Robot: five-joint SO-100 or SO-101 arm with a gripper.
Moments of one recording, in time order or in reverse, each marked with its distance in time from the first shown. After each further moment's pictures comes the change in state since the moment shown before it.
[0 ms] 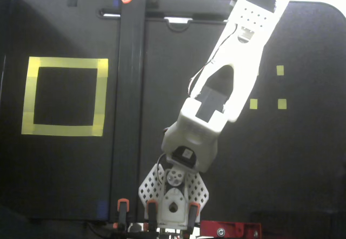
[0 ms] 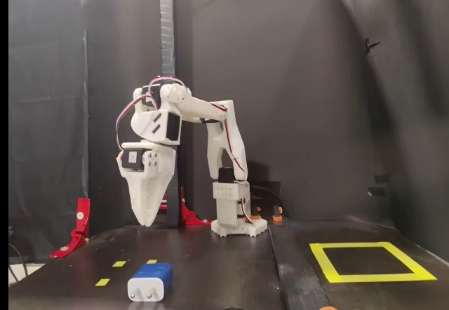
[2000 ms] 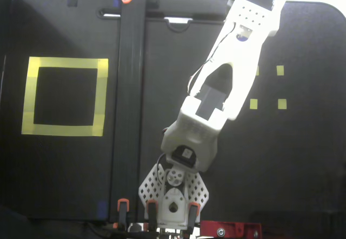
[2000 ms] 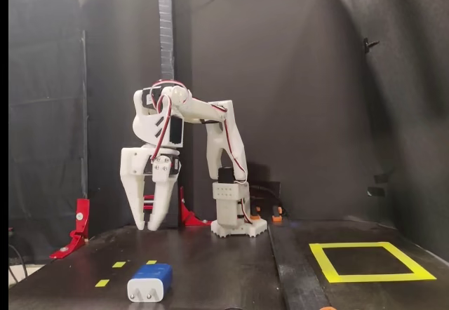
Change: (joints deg) arm -1.0 -0.9 0.0 1.1 -106.5
